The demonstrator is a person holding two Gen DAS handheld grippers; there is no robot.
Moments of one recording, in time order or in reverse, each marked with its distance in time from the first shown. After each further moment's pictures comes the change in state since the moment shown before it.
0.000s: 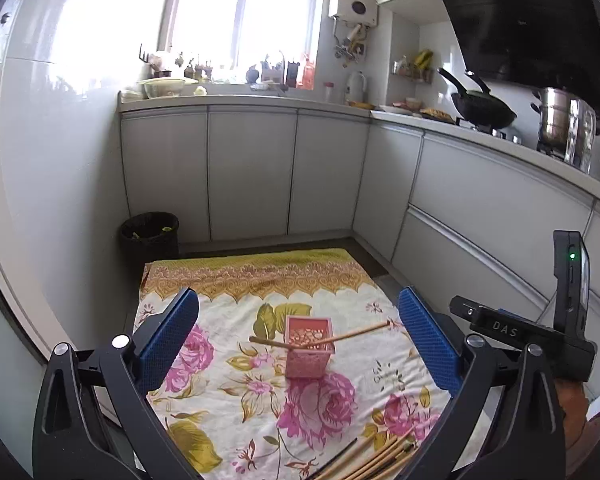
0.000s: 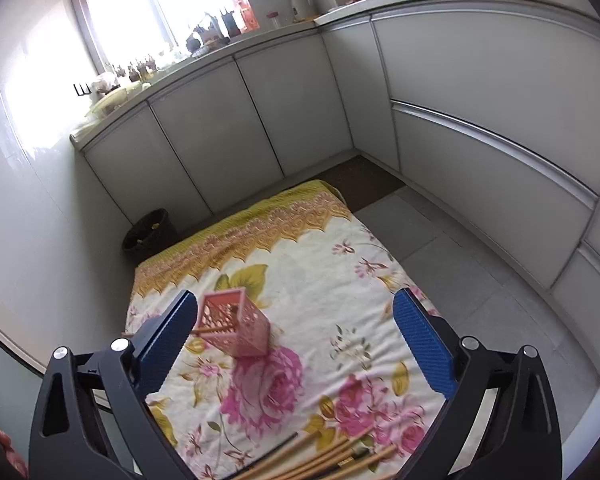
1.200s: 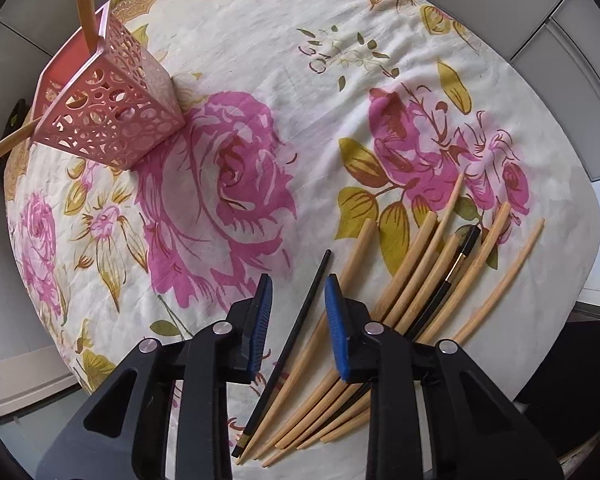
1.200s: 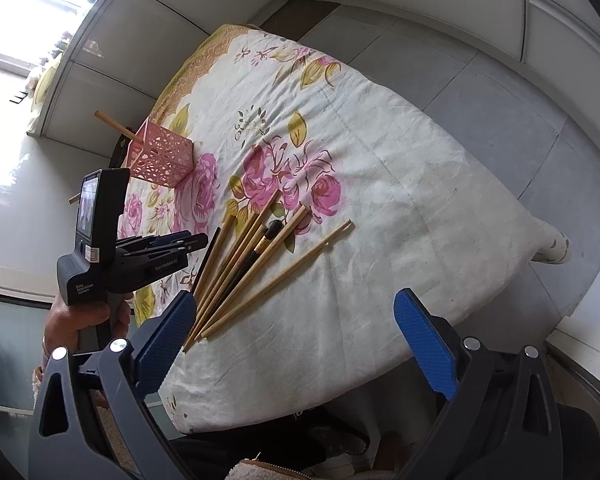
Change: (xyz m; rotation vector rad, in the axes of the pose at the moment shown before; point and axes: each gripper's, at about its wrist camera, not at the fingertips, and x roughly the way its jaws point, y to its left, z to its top) left arm 0.224 -0.084 -0.203 0.499 1.014 -0.115; right arm -0.015 -0.136 -0.159 0.355 0.508 0.090
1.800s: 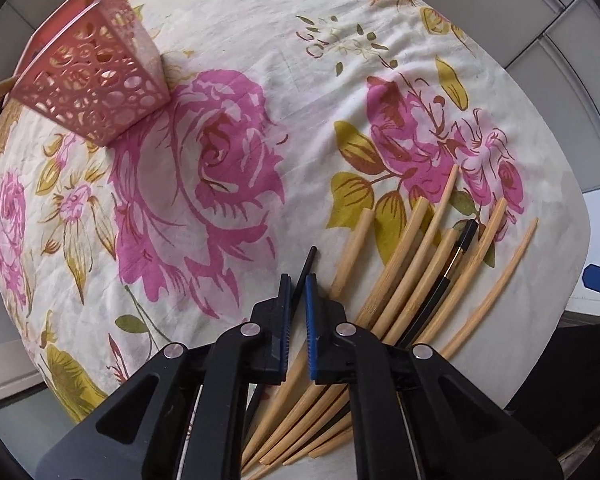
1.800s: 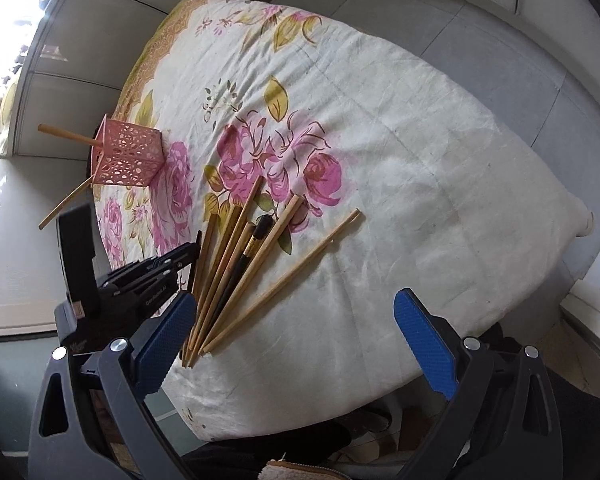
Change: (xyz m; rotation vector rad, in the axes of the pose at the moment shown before) left arm 0.010 0.014 -0.025 -0.065 -0.063 -0.099; right arm 0.053 -0.001 0.024 0.150 0.147 -0.032
